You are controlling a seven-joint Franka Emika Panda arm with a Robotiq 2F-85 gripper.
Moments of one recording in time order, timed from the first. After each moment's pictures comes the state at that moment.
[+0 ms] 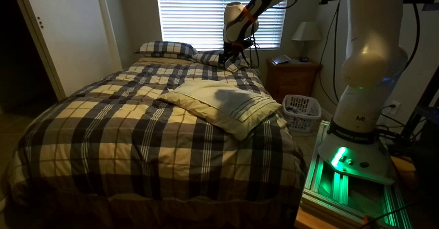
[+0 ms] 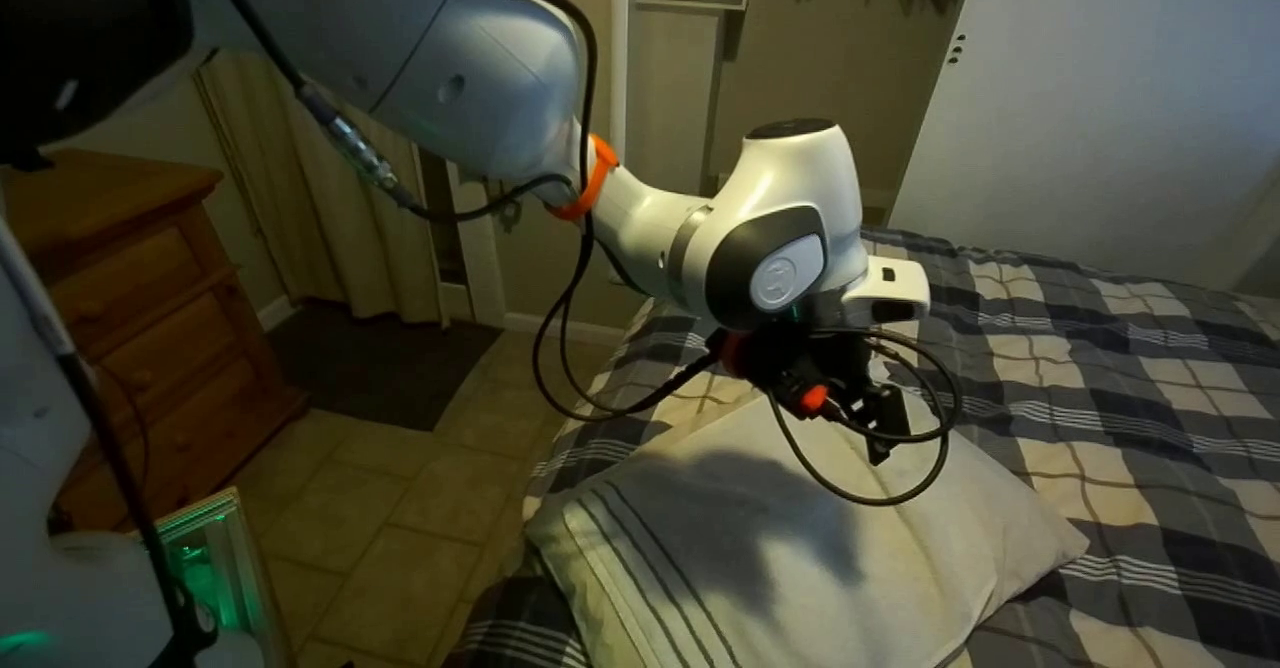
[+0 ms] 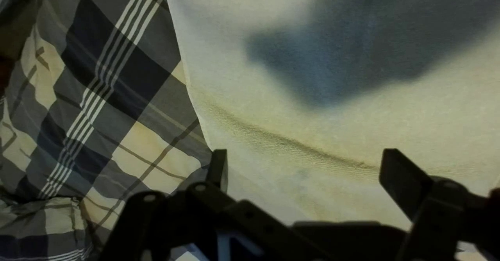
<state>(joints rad) -0.32 0.33 -0.07 -1.93 -0.35 2.58 0.13</state>
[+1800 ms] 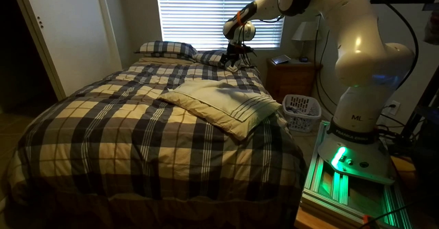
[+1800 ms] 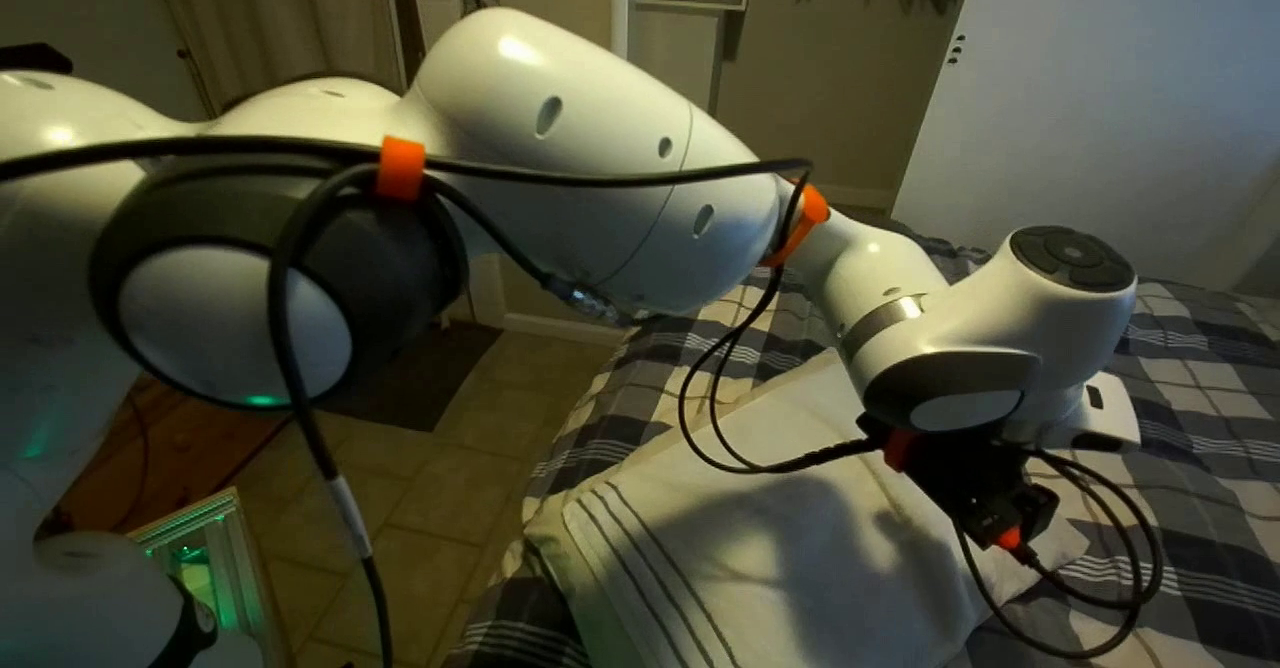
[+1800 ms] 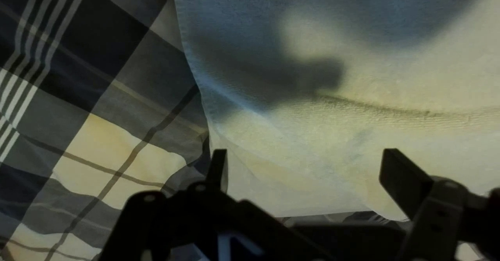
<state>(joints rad) -0.52 0.75 -0.01 -1.36 0.18 2.38 -0.39</state>
